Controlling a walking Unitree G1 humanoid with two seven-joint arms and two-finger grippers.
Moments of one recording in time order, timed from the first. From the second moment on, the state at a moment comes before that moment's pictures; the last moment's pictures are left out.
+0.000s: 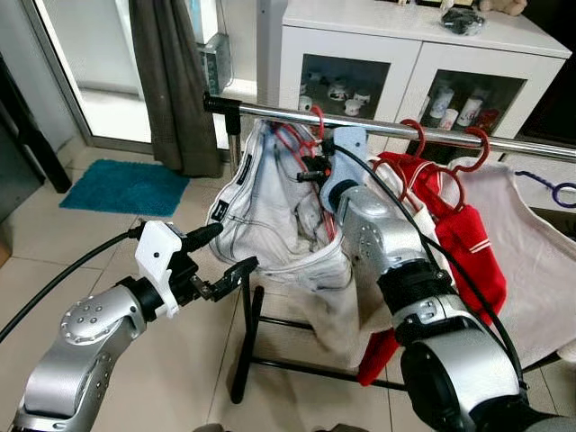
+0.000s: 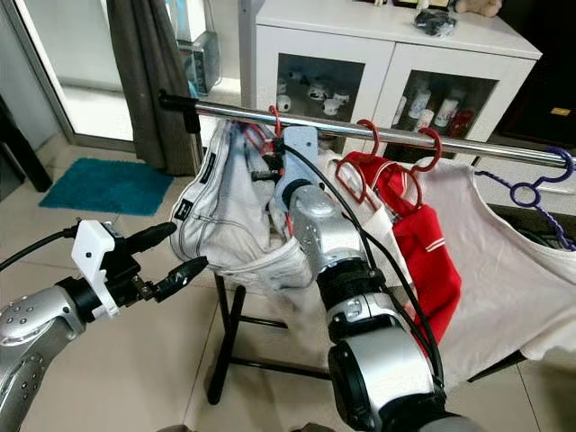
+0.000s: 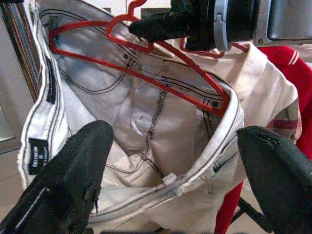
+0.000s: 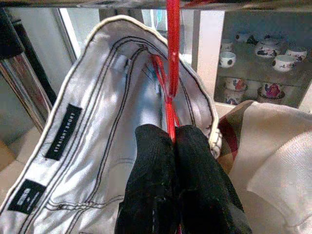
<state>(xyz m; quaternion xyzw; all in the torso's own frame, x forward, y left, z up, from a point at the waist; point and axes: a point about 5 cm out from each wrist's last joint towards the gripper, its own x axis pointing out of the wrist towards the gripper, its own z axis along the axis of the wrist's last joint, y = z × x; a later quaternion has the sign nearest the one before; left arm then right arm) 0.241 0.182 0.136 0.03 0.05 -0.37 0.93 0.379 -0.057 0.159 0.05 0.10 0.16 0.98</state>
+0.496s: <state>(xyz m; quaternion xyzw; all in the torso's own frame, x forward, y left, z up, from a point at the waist) 0.242 0.181 0.136 0.05 0.05 -0.36 0.93 0.373 -0.051 0.157 0.08 0.09 0.20 0.97</state>
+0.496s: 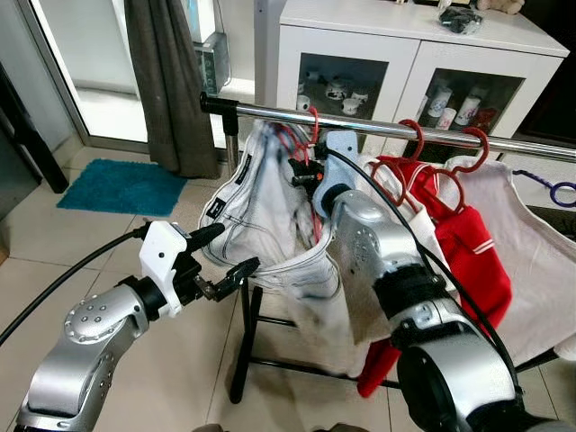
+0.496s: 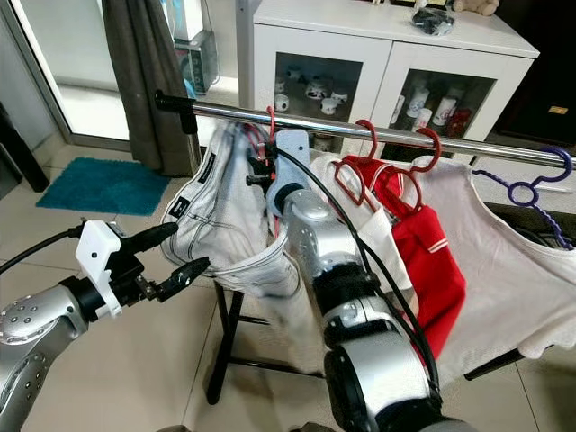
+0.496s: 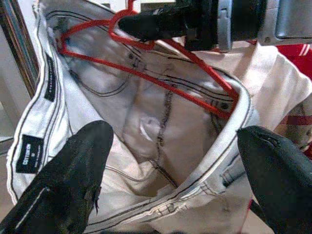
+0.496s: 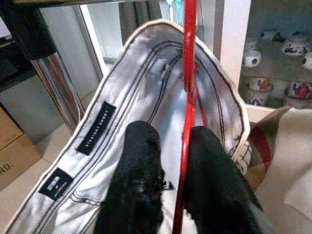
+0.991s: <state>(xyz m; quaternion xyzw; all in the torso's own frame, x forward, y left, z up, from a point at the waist) 0.246 0.180 0.128 0.04 0.06 -0.34 0.94 0.342 -0.084 0.192 0.10 0.02 0.26 0.96</state>
